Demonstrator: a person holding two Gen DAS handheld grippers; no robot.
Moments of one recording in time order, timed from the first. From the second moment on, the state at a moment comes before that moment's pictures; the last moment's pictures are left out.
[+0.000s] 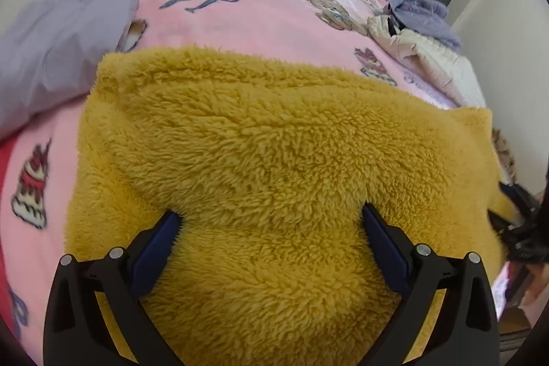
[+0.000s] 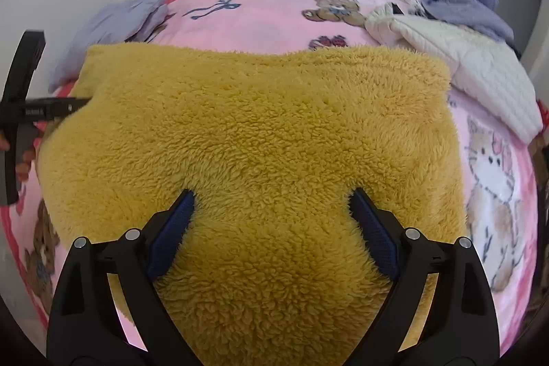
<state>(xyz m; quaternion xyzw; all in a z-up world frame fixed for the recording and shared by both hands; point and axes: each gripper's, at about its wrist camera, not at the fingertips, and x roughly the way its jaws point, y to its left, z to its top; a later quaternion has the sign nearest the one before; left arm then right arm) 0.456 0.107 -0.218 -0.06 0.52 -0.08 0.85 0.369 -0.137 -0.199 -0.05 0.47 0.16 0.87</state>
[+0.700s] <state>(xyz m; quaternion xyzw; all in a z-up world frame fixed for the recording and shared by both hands) 0.404 0.058 -0.184 -0.06 0.47 -0.05 0.88 0.389 -0.287 -0.226 0.17 0.50 0.17 0.83</state>
